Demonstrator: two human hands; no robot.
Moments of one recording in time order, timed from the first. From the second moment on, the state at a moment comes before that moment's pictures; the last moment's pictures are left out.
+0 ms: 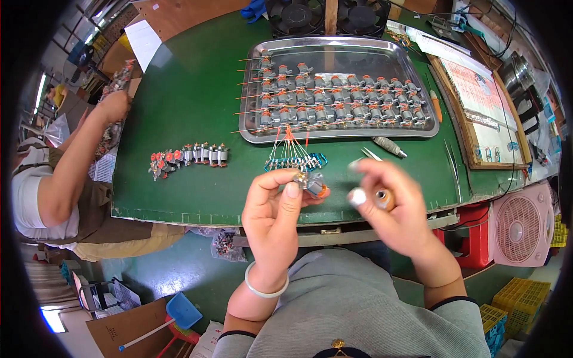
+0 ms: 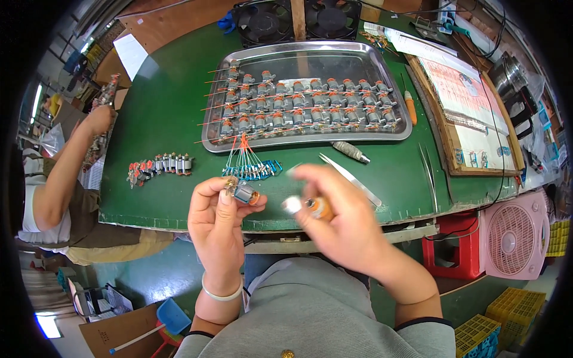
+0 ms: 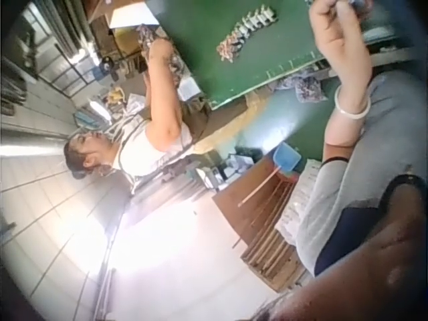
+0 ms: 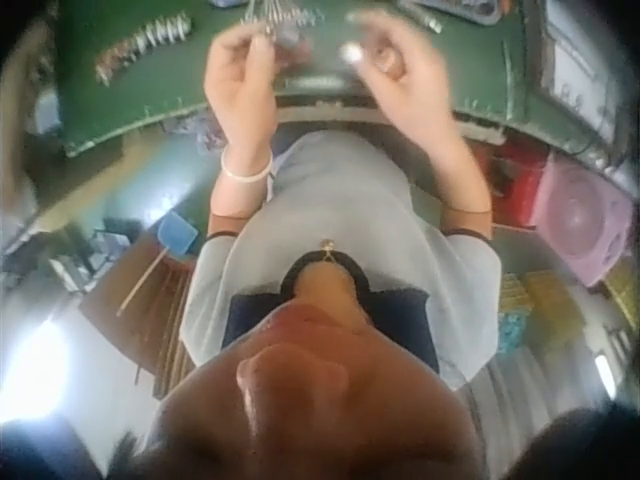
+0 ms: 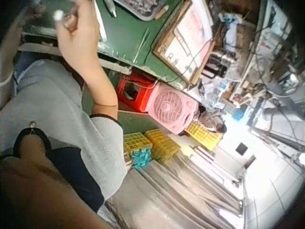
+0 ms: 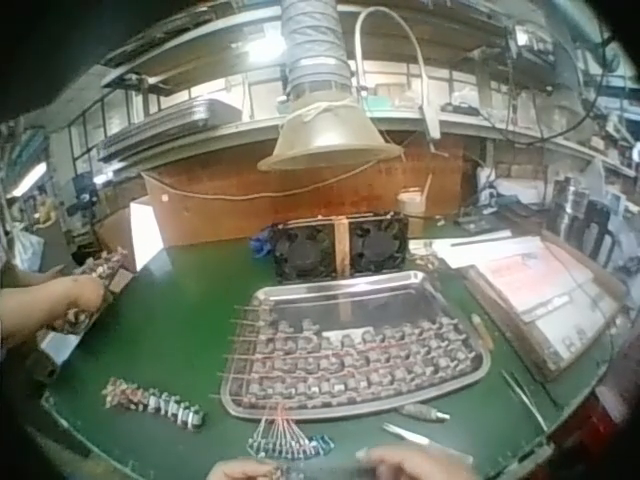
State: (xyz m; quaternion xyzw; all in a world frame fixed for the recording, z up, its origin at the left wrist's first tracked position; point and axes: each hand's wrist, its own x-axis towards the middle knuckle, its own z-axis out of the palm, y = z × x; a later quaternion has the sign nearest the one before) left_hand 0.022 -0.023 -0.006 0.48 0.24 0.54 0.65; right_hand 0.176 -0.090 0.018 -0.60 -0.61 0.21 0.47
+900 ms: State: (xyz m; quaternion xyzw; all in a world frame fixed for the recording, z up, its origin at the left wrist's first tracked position) left_hand 0.033 -0.017 -0.014 0.37 0.25 0.50 0.74; right_hand 0.198 -0.108 0.029 -0.60 -0.72 0.04 0.35
